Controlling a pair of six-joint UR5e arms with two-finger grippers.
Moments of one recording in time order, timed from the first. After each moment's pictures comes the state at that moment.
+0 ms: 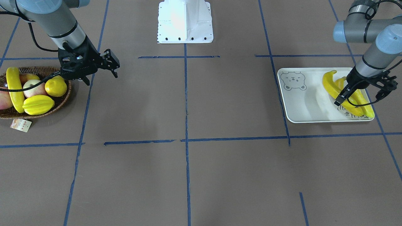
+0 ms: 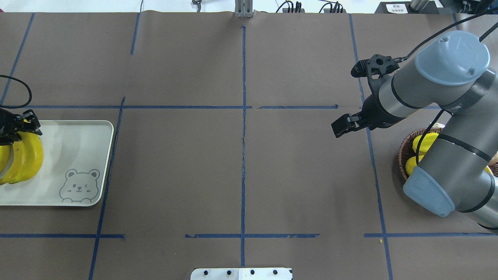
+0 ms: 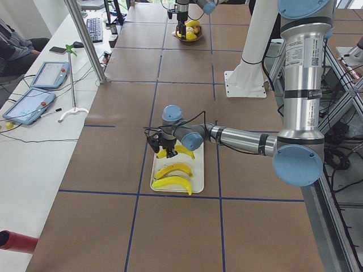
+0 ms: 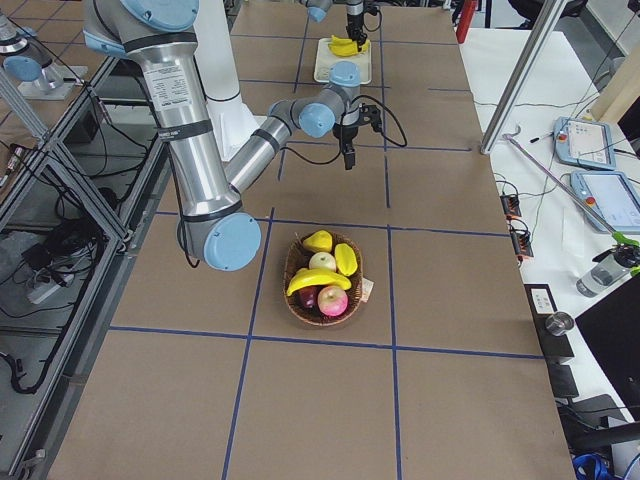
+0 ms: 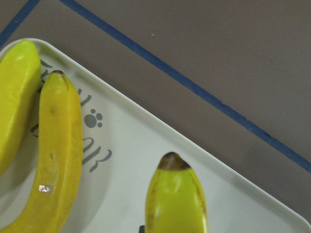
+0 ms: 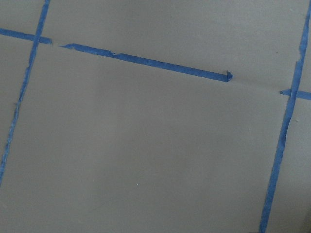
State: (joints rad) left arm -0.98 -1.52 -1.66 -2.13 -2.05 -1.47; right arm 0.77 -1.26 2.05 -1.61 2.08 0.80
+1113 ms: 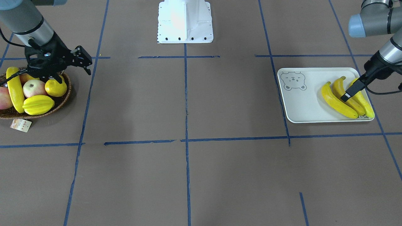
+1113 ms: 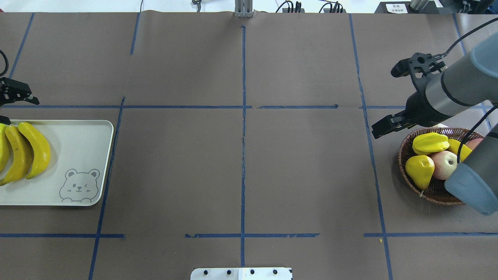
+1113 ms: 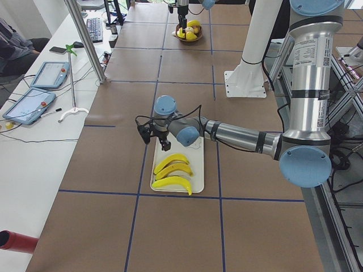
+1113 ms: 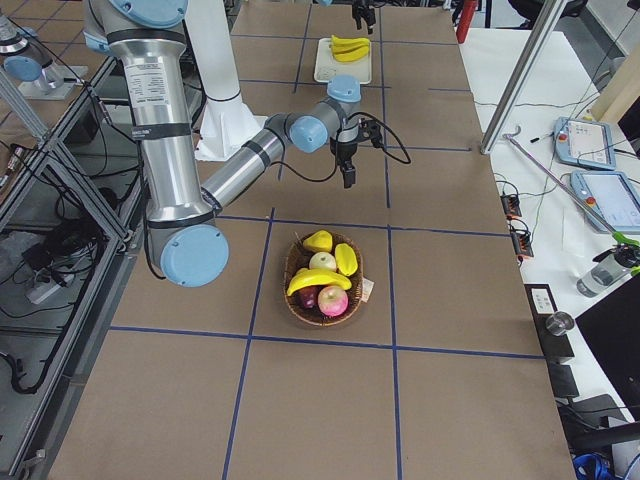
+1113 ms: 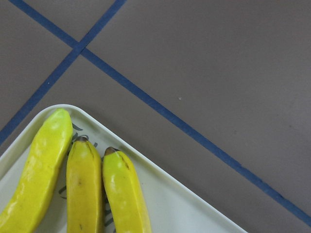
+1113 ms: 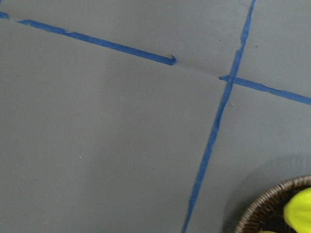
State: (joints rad) left arm -1.10 -1.54 -1.83 -2.10 -2.26 -1.36; right arm 0.89 -1.46 2.13 -1.61 2.14 0.57
